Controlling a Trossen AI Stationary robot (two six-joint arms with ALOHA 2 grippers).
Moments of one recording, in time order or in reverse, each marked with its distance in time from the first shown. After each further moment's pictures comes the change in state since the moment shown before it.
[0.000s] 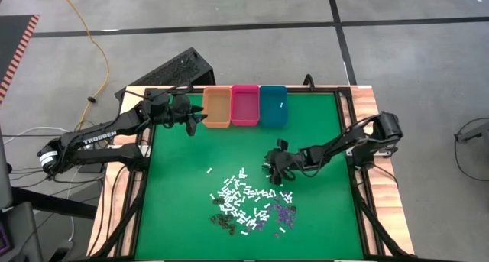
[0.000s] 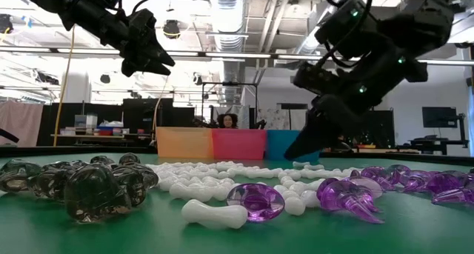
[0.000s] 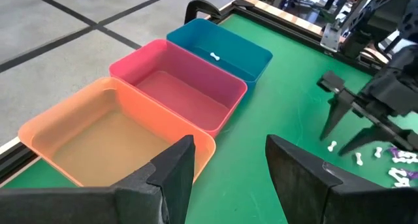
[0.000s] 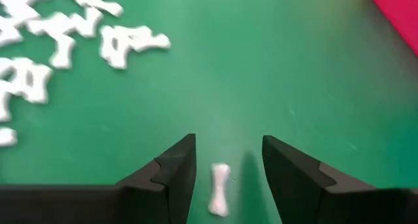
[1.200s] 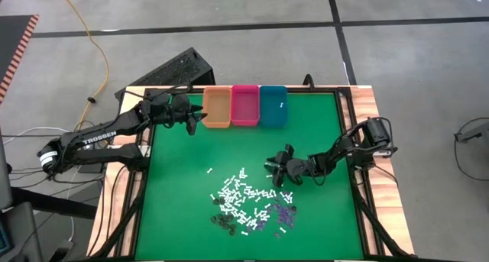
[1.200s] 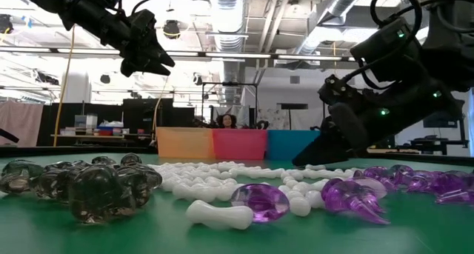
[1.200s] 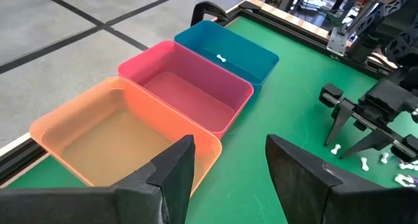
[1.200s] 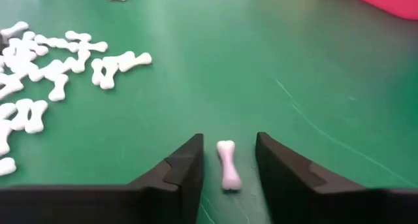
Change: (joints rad) left arm 0.000 0.000 0.000 0.004 -0.025 -0.013; right arm 0.064 0.177 -0.220 0.463 0.118 0.237
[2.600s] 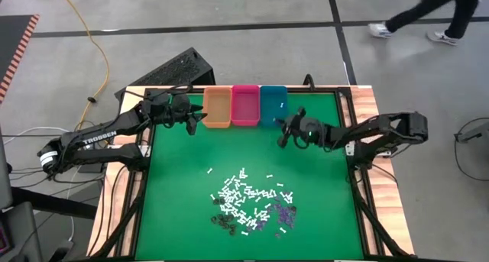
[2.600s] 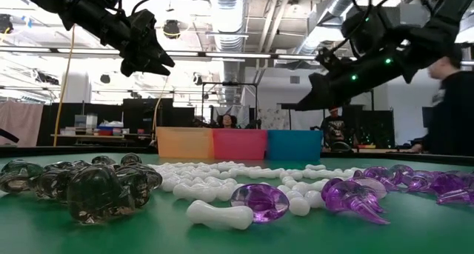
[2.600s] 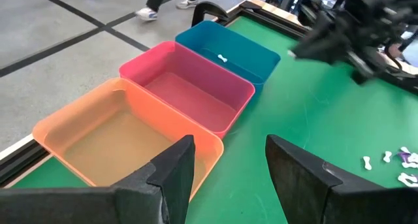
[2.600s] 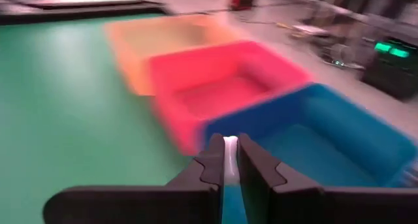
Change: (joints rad) left arm 0.000 0.000 0.000 -0.001 -0.003 0.011; right arm -0.497 -0.492 -0.006 -0.144 -0.093 -0.404
